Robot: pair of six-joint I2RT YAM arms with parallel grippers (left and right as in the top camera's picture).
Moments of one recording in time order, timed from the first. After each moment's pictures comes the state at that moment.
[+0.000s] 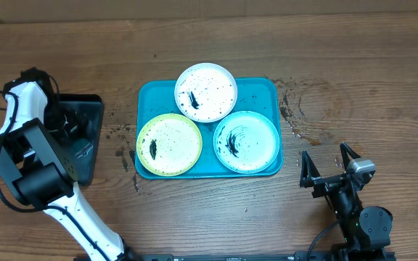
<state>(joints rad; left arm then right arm) 0.46 2.21 1.68 -1.16 -0.18 -0.49 0.10 0.01 0.02 -0.02 -0.14 0.17</state>
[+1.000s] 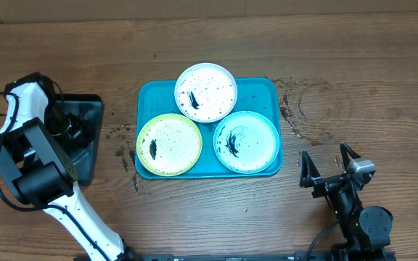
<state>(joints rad) 0.46 2.22 1.67 -1.27 -0.07 -0.49 0.10 0.01 0.02 -0.02 -0.14 0.17</state>
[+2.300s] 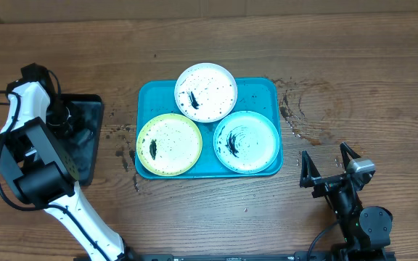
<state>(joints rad) 0.46 2.21 1.66 -1.00 -0.06 -0.49 0.10 0.01 0.02 -0.02 -0.14 0.17</state>
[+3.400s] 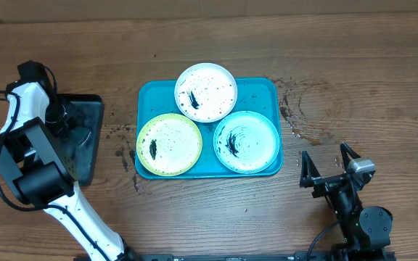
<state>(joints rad) 0.46 2.21 1.66 -0.90 -0.15 -0.49 0.10 0.01 0.02 -0.02 -0.14 0.17</state>
